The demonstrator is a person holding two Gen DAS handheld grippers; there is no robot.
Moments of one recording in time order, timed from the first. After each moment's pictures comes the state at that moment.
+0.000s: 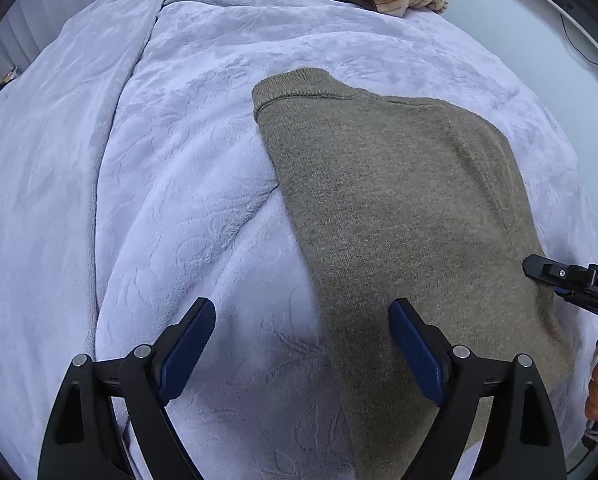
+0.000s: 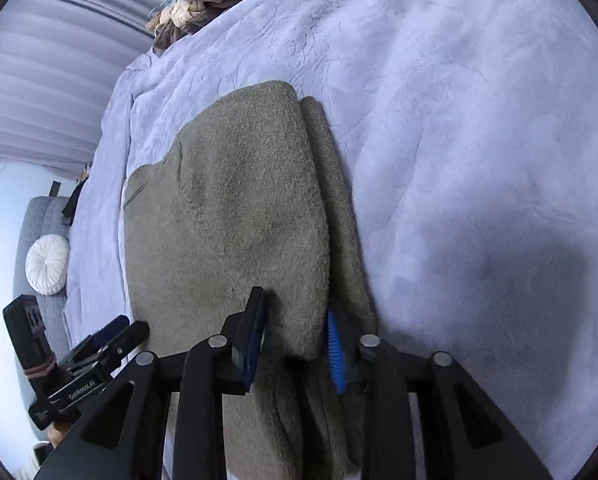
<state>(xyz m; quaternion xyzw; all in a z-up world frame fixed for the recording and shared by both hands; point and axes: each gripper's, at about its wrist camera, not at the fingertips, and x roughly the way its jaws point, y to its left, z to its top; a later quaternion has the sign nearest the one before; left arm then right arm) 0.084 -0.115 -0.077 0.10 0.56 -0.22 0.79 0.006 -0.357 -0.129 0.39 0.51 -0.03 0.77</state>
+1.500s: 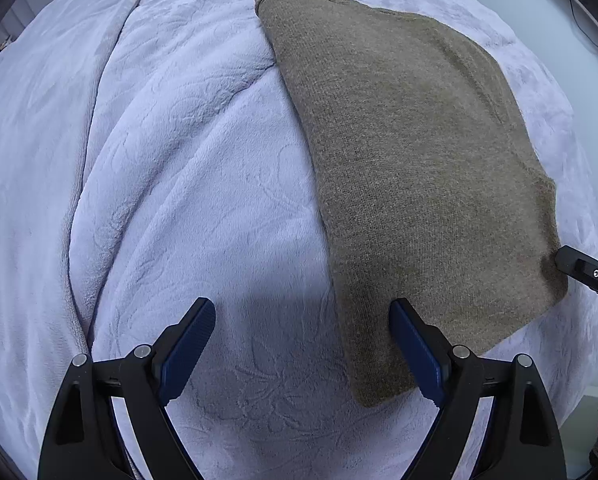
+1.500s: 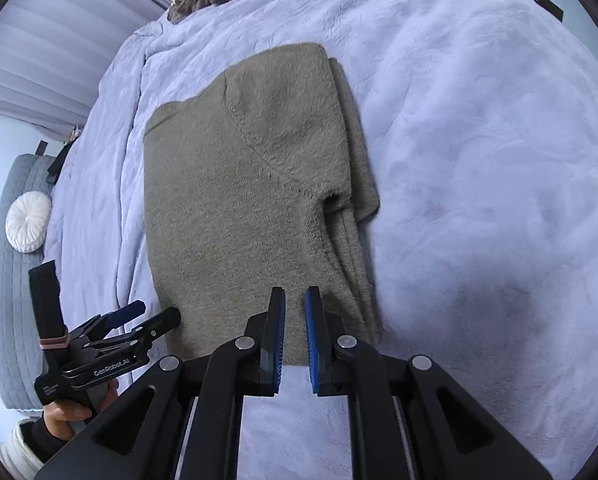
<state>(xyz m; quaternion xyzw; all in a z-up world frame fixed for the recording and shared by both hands) 0.018 -0.097 -0.106 0.09 0.63 -0.21 0.74 -0.043 -0.302 -0.100 0.32 0.54 -0.05 0.78</state>
